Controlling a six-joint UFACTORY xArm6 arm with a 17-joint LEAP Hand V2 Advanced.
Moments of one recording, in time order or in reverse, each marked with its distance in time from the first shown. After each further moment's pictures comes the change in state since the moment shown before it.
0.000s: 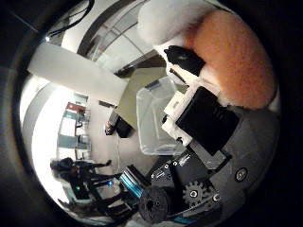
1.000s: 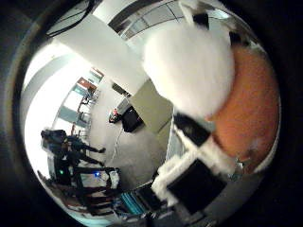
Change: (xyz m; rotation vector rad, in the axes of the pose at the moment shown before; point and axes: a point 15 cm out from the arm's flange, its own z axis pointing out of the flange) arm -0.153 -0.016 0.062 0.145 -0.061 -0.256
